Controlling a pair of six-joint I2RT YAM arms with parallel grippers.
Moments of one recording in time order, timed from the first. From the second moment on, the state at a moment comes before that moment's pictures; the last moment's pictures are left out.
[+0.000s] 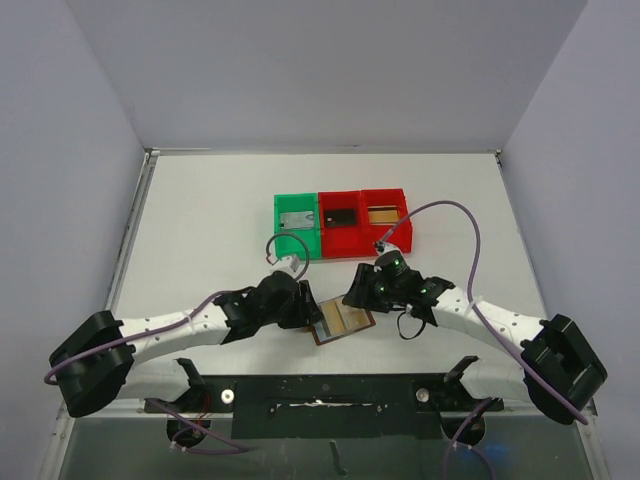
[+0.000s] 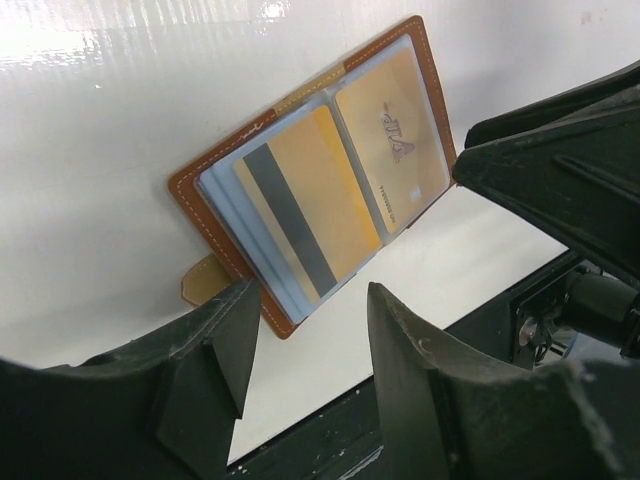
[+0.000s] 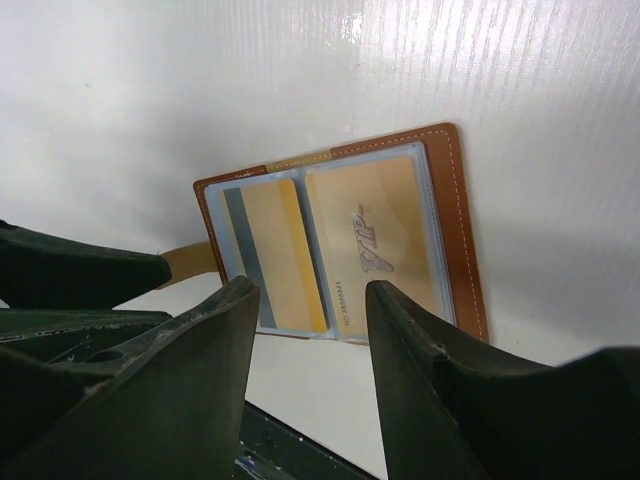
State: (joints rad) left arm -0.97 1.23 0.56 -0.08 -0.07 -0.98; right arm 0.71 1.22 0.60 -0.22 -0.10 0.80
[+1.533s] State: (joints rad) left arm -0.96 1.38 0.57 -0.02 -0.01 -0.98; right arm 0.75 1.48 0.64 -0.07 -0.25 0.78
